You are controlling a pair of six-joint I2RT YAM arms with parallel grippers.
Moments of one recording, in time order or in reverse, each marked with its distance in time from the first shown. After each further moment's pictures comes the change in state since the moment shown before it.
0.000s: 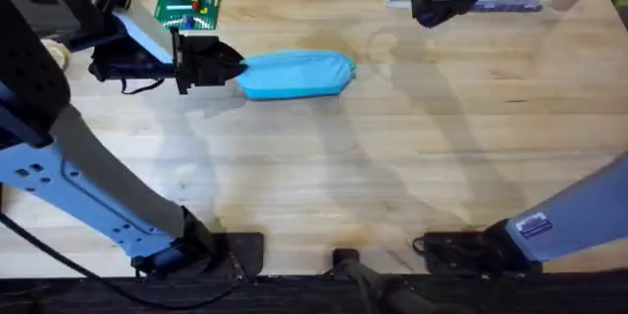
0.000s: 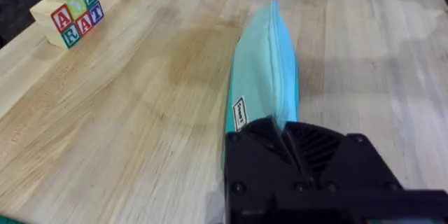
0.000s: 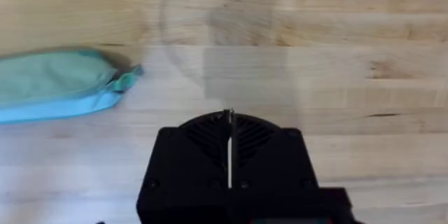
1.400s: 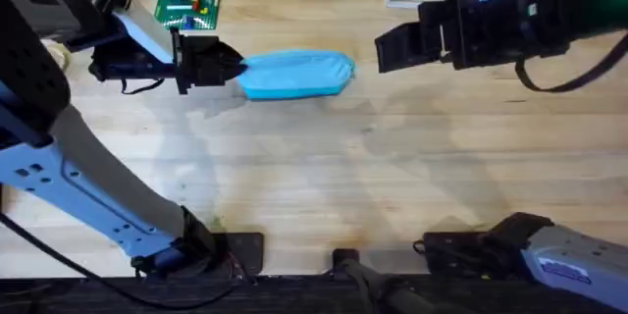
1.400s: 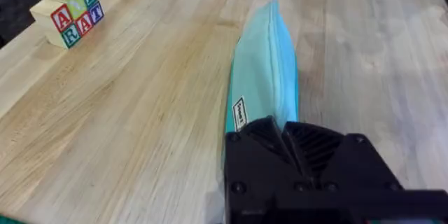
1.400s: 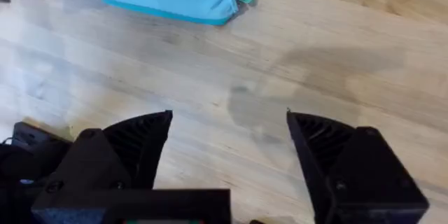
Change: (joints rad) left arm 0.000 0.000 0.000 0.000 0.000 0.000; right arm 0.198 -0.596 -0.420 0.114 -0.237 0.008
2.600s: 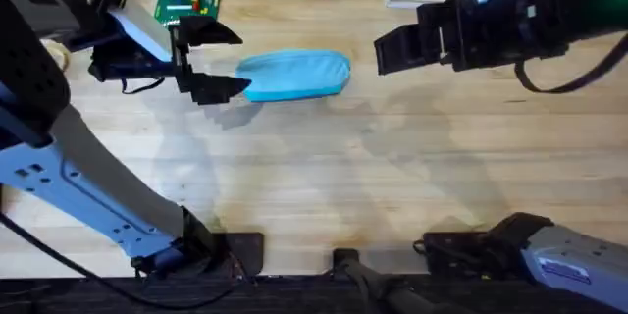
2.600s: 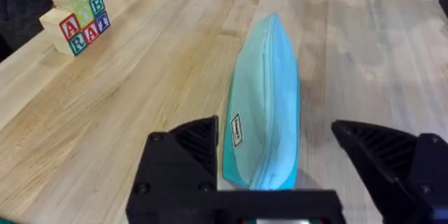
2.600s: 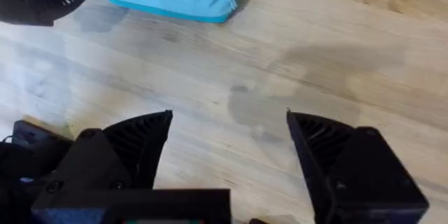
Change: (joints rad) left arm 0.000 0.000 0.000 -0.005 0.036 0.000; right arm 0.007 0.000 0.000 -0.005 -0.004 0.000
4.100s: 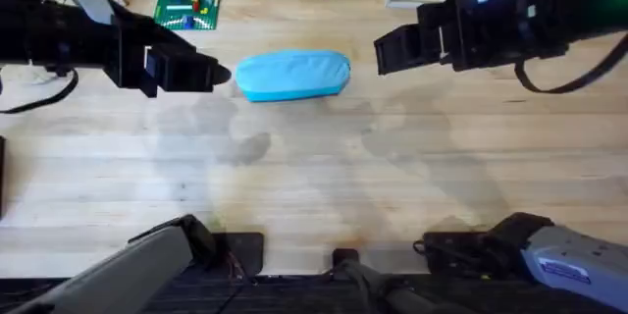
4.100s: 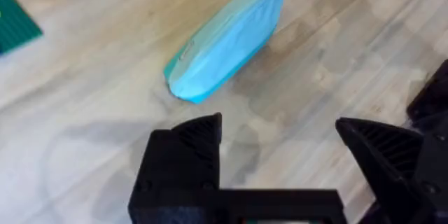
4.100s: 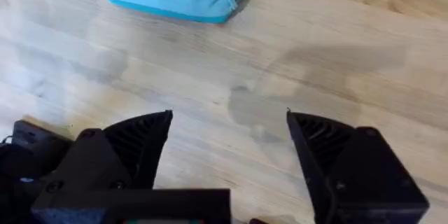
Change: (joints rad) left arm 0.002 -0.736 0.000 -0.123 -0.456 -1.042; right arm 0.000 0.000 0.000 0.000 0.000 0.000
